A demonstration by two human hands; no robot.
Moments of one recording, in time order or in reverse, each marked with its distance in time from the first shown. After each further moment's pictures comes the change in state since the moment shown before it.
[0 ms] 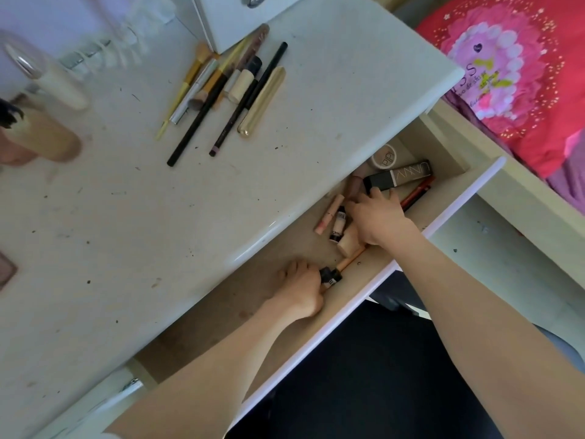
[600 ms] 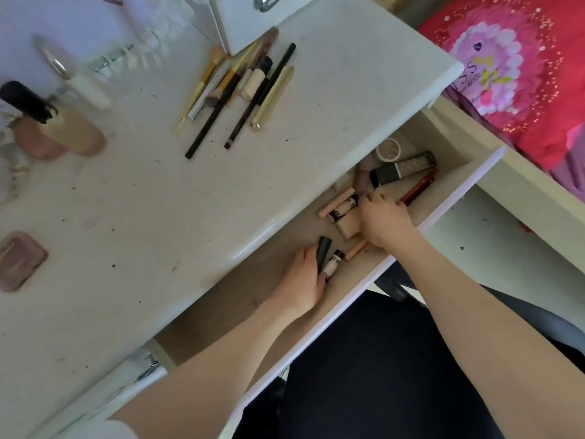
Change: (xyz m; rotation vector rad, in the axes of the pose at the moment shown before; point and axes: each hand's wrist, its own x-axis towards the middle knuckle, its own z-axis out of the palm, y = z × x) left_hand -0.028 -0.017 0.002 -0.257 0.226 0.136; right_hand -0.019 -0.015 0.016 0.206 0.091 0.157
